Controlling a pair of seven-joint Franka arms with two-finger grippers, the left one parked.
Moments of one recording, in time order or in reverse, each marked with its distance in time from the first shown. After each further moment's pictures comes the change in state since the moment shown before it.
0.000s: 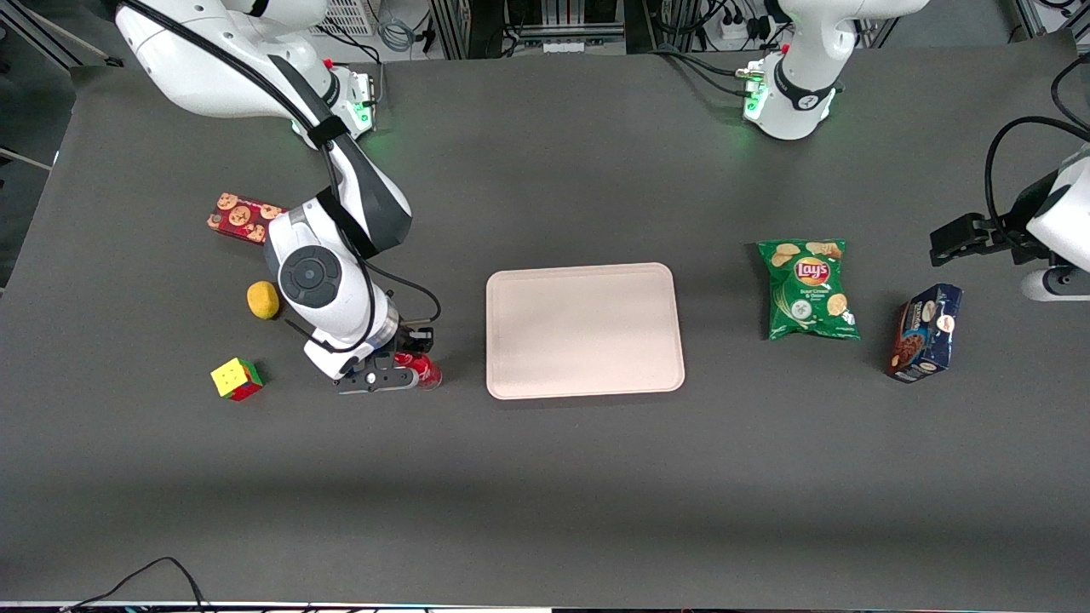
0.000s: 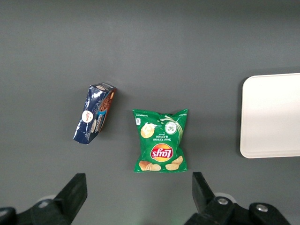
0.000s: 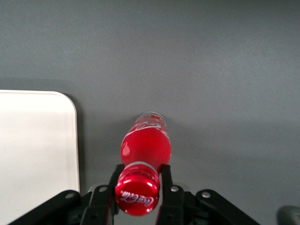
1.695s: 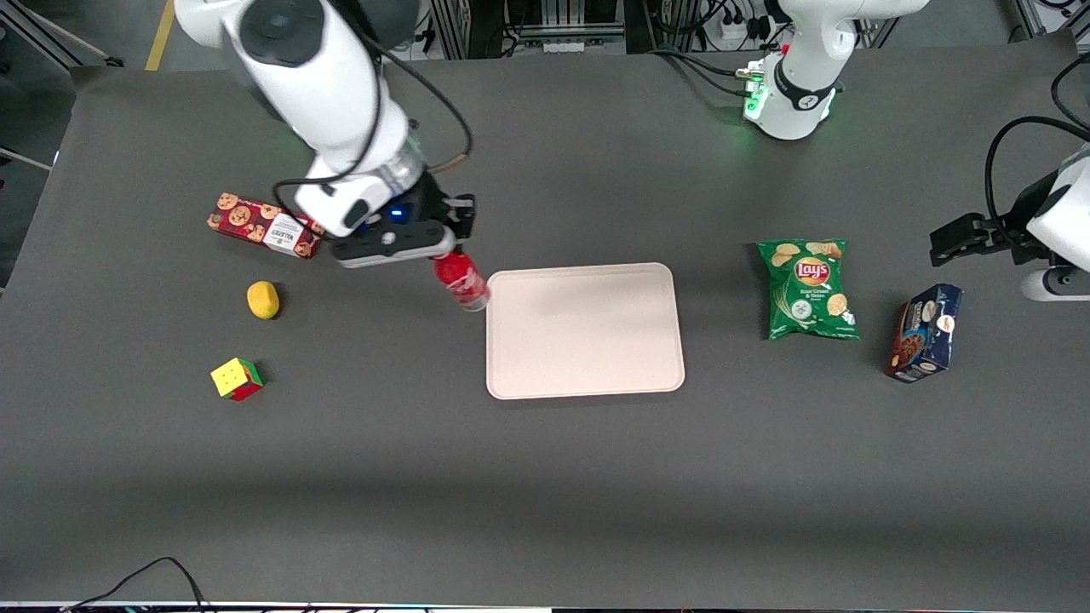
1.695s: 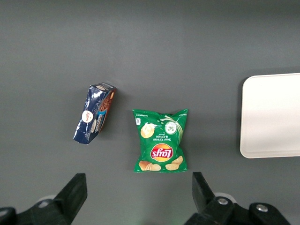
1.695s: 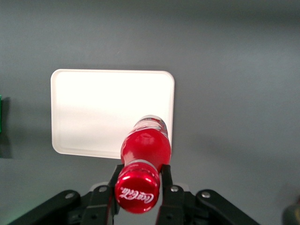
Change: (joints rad) arm 0.061 -0.223 0.177 0.269 0.091 -0.391 0.176
